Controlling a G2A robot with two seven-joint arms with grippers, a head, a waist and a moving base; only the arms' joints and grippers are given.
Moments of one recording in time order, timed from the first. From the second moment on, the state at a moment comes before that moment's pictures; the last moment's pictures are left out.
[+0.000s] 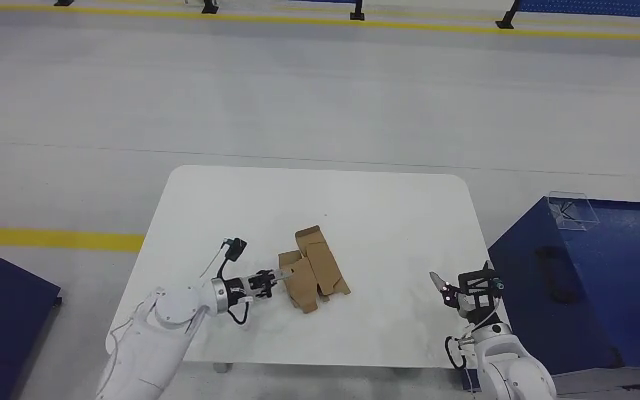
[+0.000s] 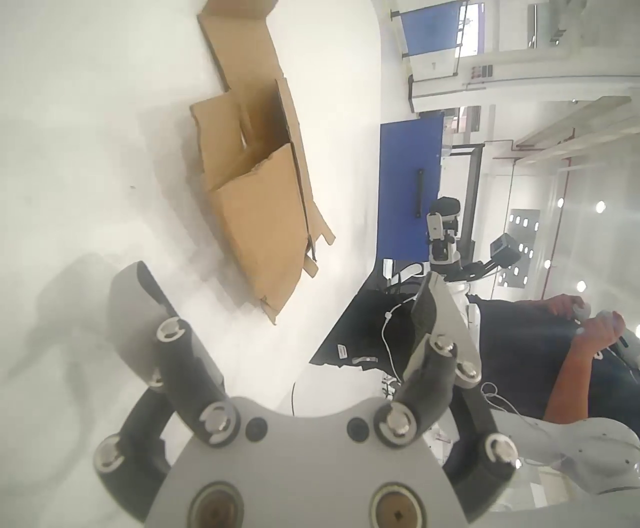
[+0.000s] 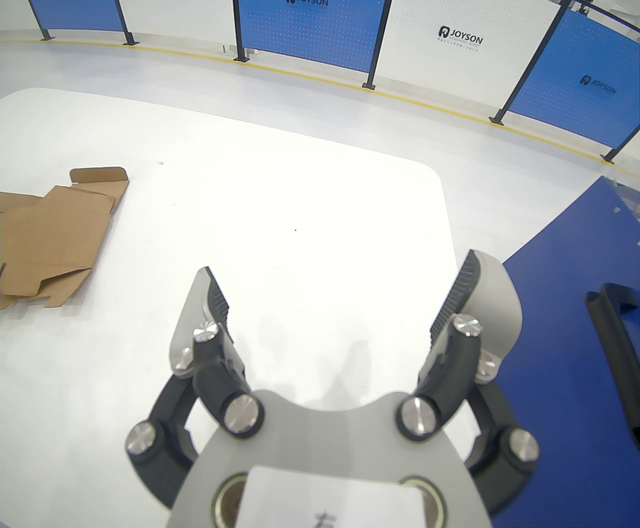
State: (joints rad) left arm 1.02 -1.23 -1.14 -1.15 0.01 -0.22 -0.89; right arm -1.73 -1.15 1.60 -1.80 -1.33 0.00 0.00
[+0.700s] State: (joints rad) left arm 0.83 -1.29 -0.96 -0.90 -0.03 -0.23 -0.89; right arm -1.73 -1.15 1.60 -1.80 -1.33 0.00 0.00
